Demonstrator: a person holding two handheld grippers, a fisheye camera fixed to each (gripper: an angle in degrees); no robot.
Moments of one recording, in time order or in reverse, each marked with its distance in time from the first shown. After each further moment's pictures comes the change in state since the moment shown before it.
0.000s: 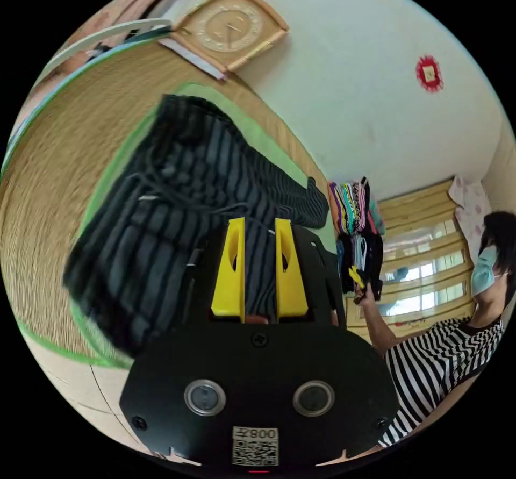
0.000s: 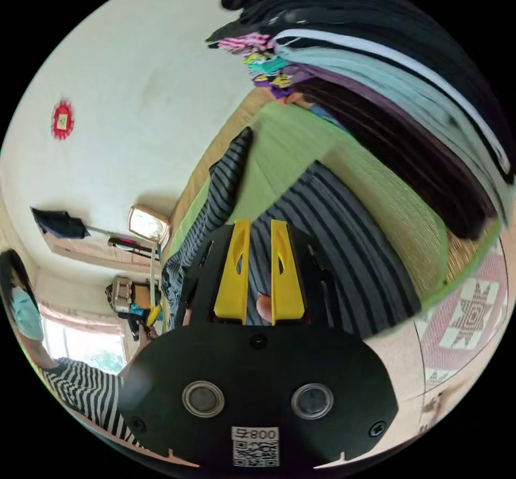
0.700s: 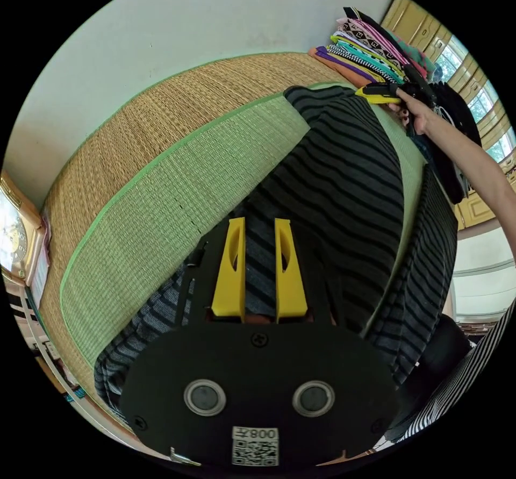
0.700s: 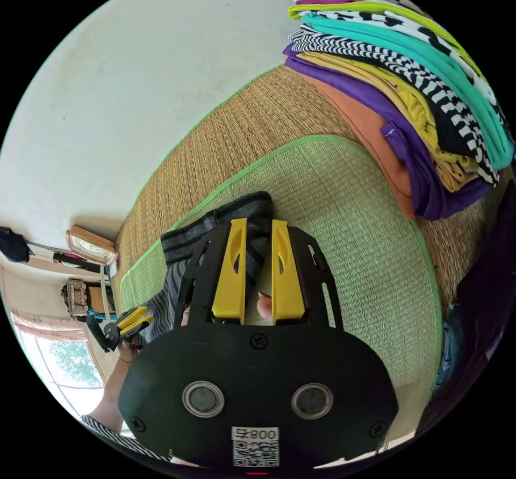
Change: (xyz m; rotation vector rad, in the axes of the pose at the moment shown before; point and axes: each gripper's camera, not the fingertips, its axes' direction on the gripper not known) left arm 0.196 -0.136 0.396 -0.445 -0.464 0.800; right arm -0.134 -0.211 0.183 -0.130 0.255 -0.081
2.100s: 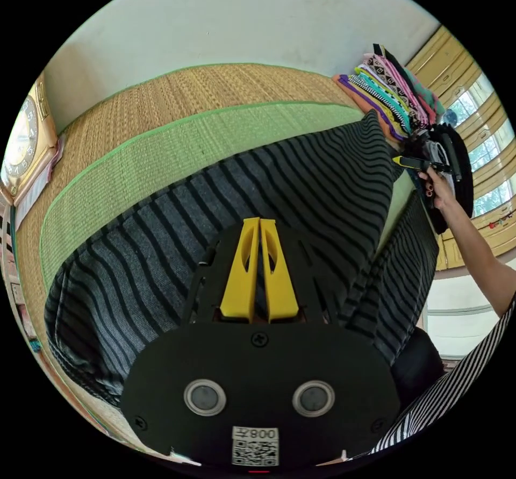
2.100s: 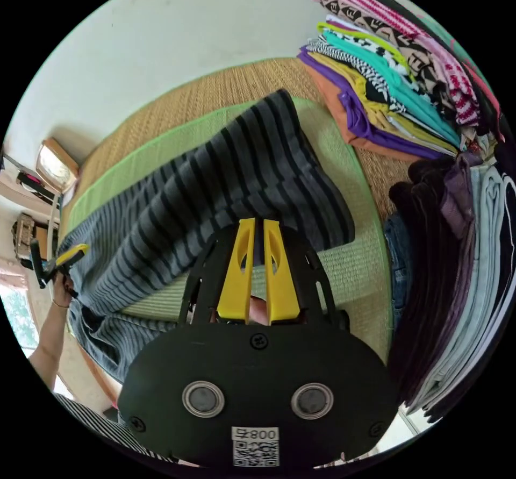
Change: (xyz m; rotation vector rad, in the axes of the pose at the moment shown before) left arm -0.011 -0.039 0.064 0.057 0.059 -0.225; right arm -0.137 0.130 -0.059 -0.073 0.326 -0.250
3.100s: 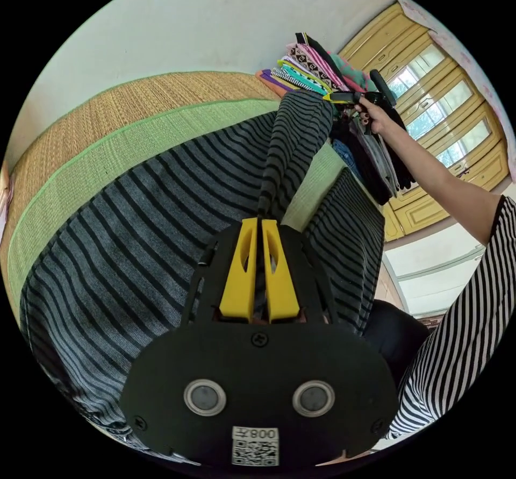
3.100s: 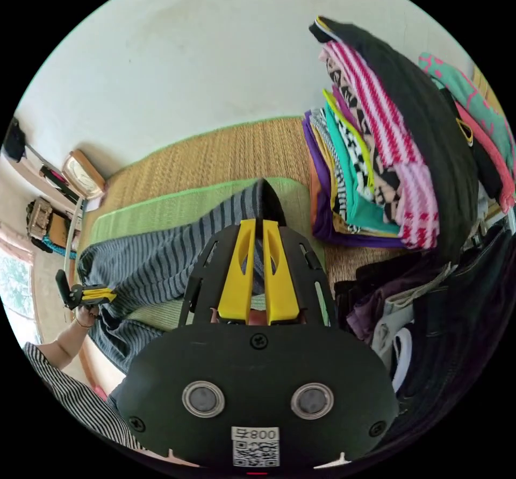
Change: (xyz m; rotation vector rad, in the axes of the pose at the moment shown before) left arm 0.027 0.012 -0.022 0.066 0.285 0.189; right arm -0.015 -0.093 -0.101 0.154 -0.105 -0.129
